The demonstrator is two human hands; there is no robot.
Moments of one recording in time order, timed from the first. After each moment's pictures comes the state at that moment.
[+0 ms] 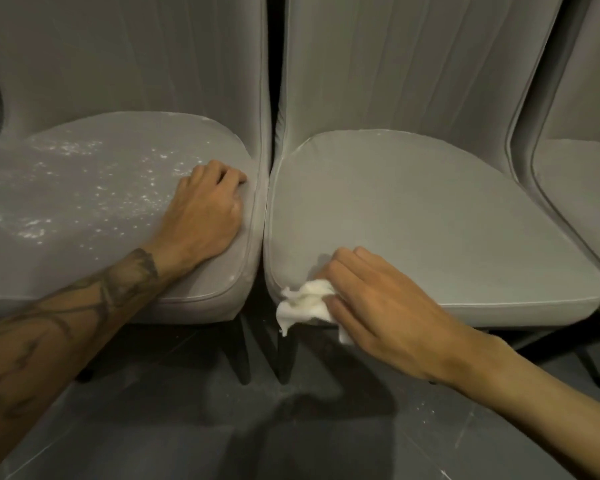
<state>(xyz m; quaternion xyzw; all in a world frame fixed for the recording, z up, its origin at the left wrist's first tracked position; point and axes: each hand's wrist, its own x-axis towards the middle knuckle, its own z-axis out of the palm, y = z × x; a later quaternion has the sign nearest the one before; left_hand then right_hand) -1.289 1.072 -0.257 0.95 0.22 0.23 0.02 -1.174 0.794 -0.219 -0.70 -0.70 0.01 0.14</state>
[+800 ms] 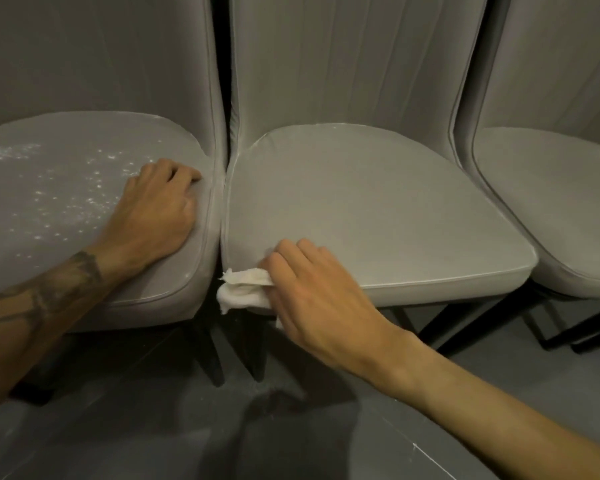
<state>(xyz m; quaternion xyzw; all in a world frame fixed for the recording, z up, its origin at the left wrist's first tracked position) -1.285 1.079 -0.261 0.95 0.23 0.22 0.05 -1.202 0.799 -0.230 -0.74 -0.65 -0.08 0.13</state>
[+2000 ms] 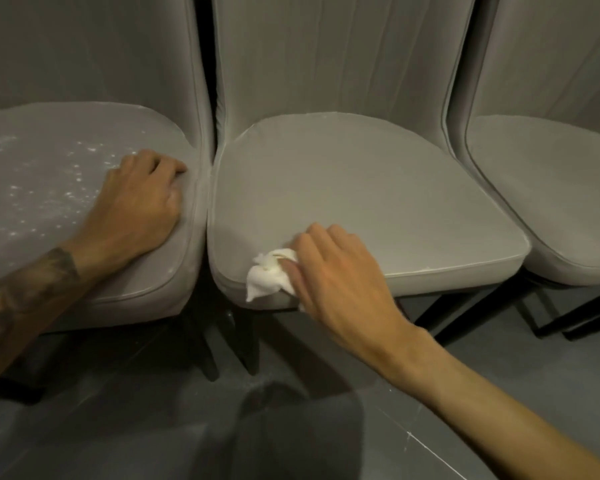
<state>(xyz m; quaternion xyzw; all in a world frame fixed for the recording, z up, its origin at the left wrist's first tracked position) -1.286 1.079 -0.261 0.95 0.24 0.21 0.04 -1.180 0.784 -0.237 -0.80 -0.57 -0.13 0.13</state>
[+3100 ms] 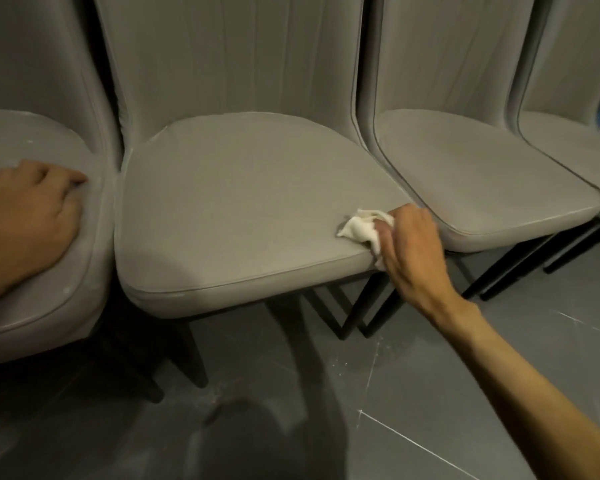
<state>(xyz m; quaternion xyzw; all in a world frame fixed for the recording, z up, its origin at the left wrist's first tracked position) -1.285 1.129 -0.306 0.95 0.21 0.24 0.00 -1.056 0.644 -0.261 -0.88 -0.37 -0.22 0.22</state>
